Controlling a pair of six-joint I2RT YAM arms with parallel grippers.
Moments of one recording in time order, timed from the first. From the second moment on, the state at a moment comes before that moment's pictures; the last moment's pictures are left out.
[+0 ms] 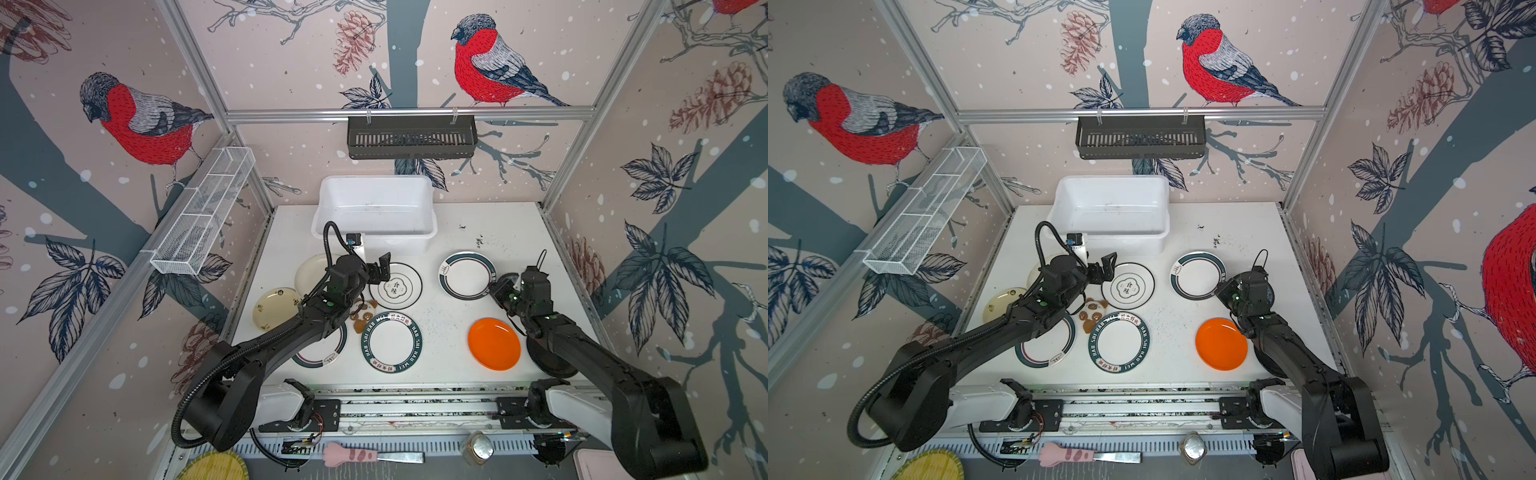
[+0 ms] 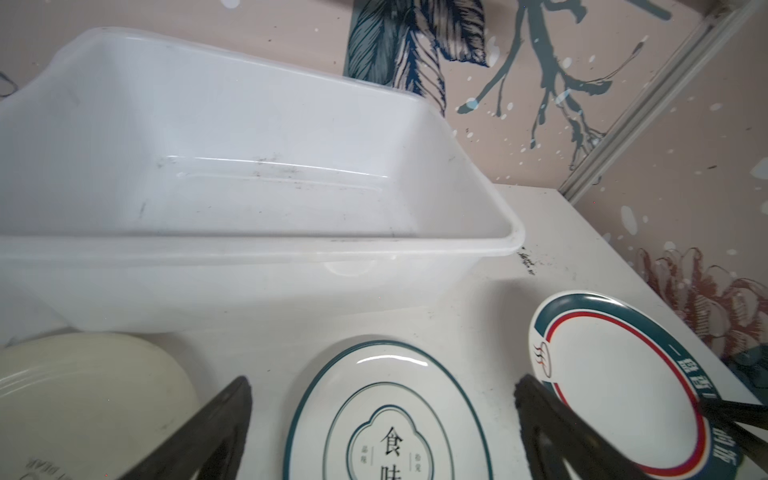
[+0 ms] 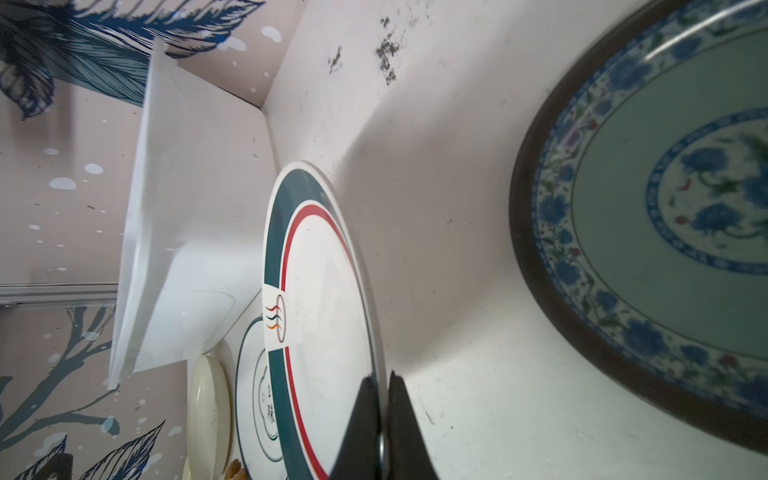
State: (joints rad) left arm -0.56 1.29 0.70 0.32 -0.10 -0.36; right arm 0.16 1.04 0.41 0.08 -0.20 0.95
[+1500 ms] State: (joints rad) left arm -0.64 1.65 1.05 0.42 0.40 -0.66; right arm 0.31 0.97 0.48 0.28 -0.27 0.98
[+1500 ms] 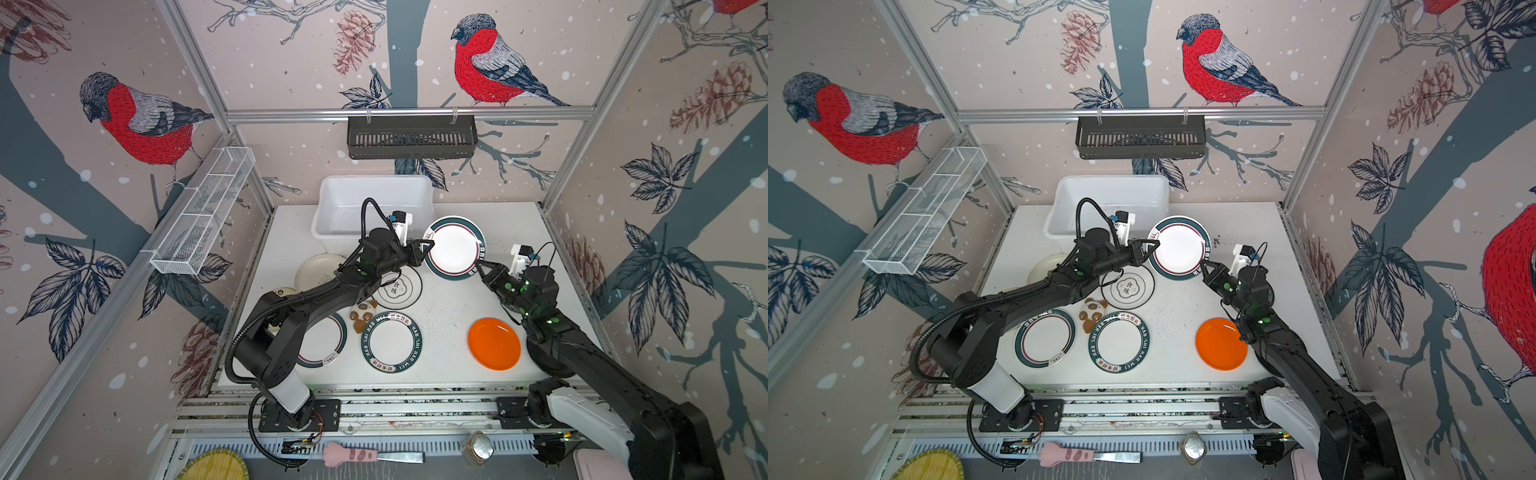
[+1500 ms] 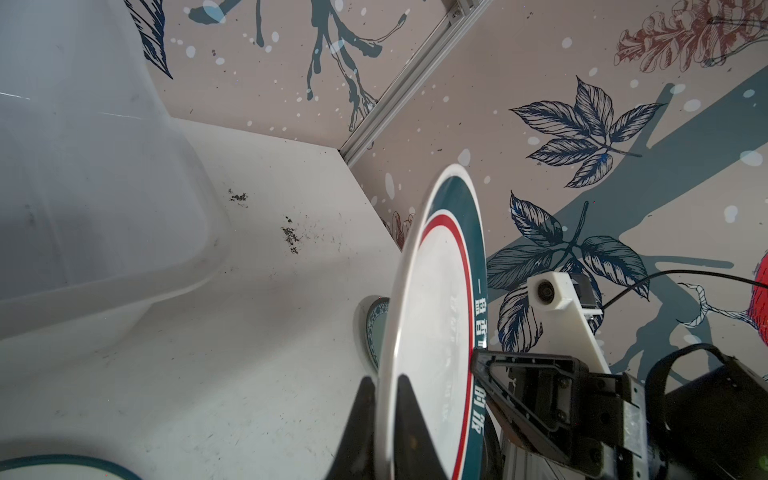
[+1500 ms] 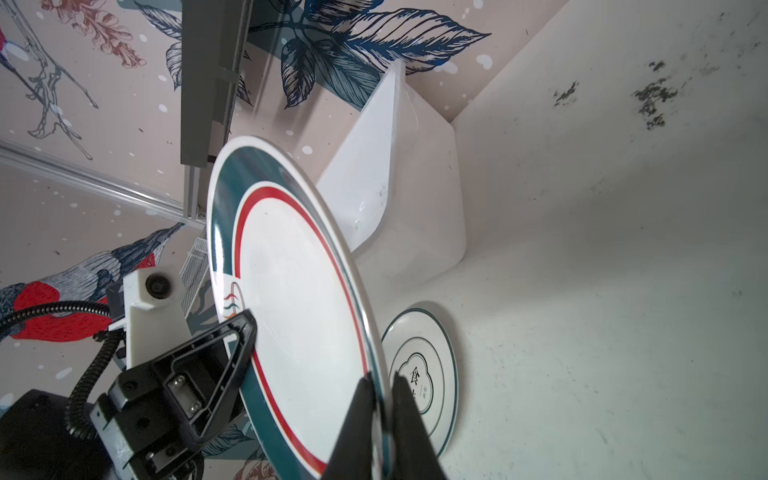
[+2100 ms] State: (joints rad) left arm -0.51 1.63 1.13 0.31 0.15 -0.56; right arm 0.32 0.93 0.64 0.10 -0.15 0.80
